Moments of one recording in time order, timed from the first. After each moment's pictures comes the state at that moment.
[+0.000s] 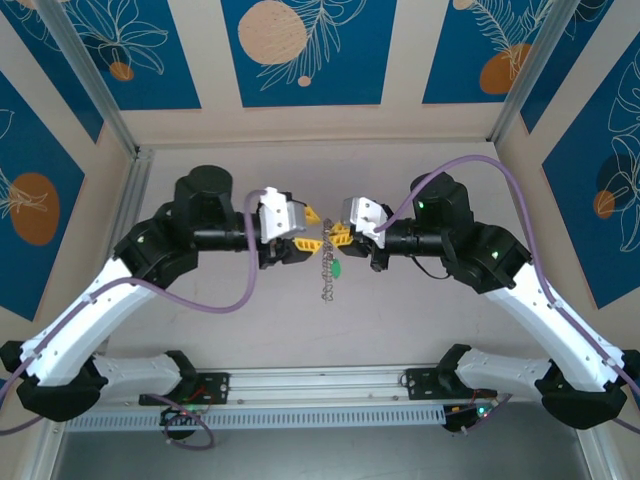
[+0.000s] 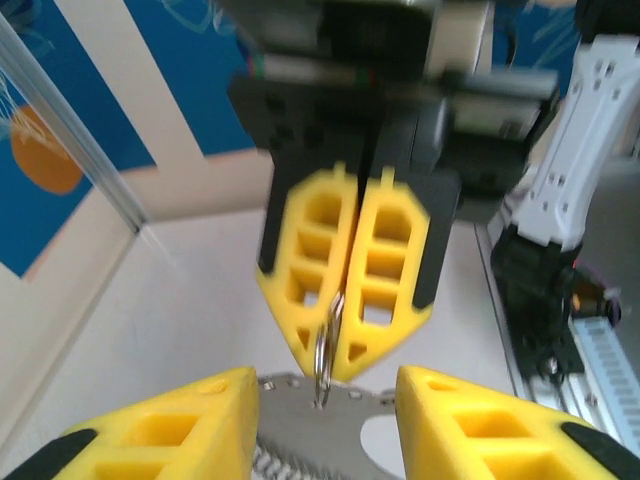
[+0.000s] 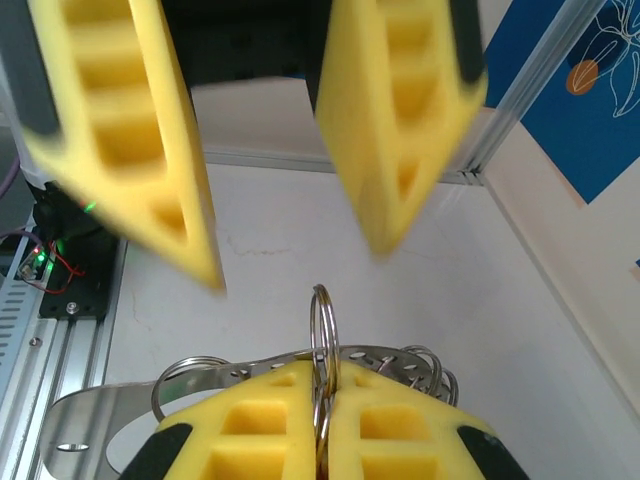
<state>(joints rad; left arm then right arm) -0.86 1.17 1.51 -0.71 0.49 0.45 0.79 1.06 1.41 -0.76 -0.45 -0.49</state>
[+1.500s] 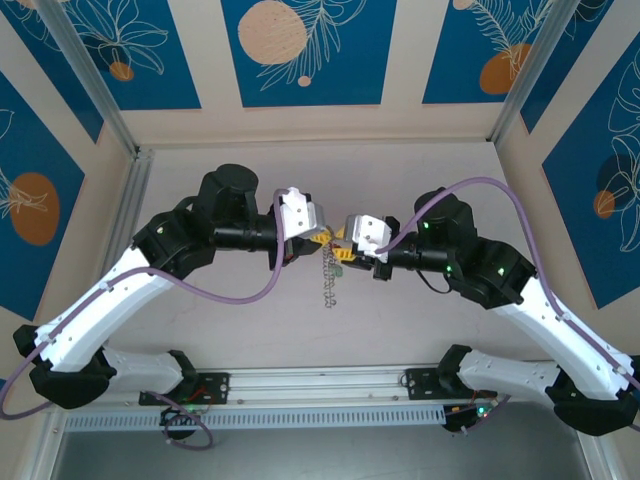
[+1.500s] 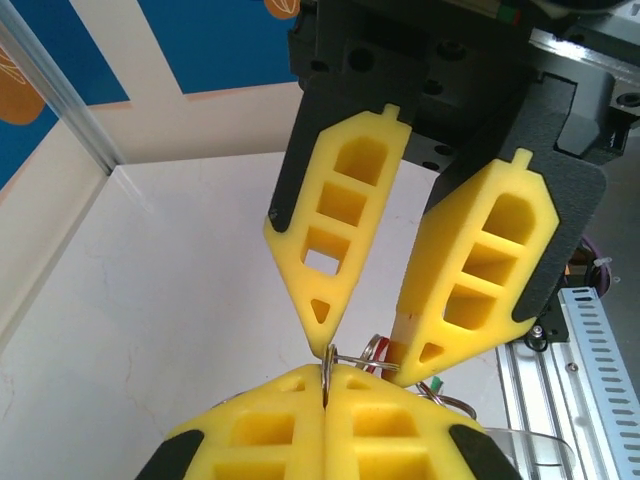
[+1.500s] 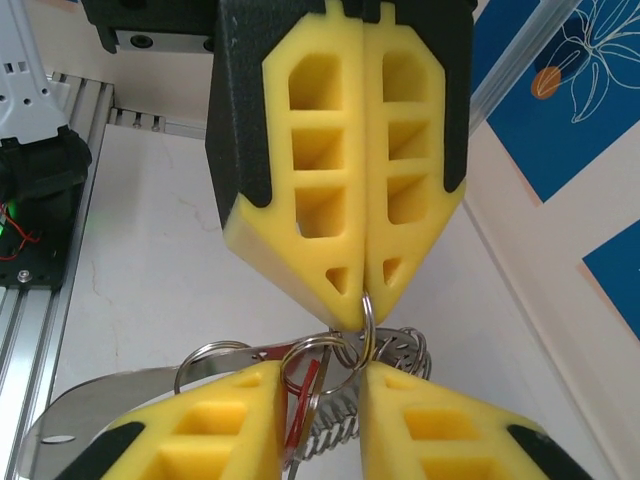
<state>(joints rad) -0.89 1.24 1.57 -0.78 0.44 0.41 0.86 0.97 1.30 -0.72 -0.32 -0.55</state>
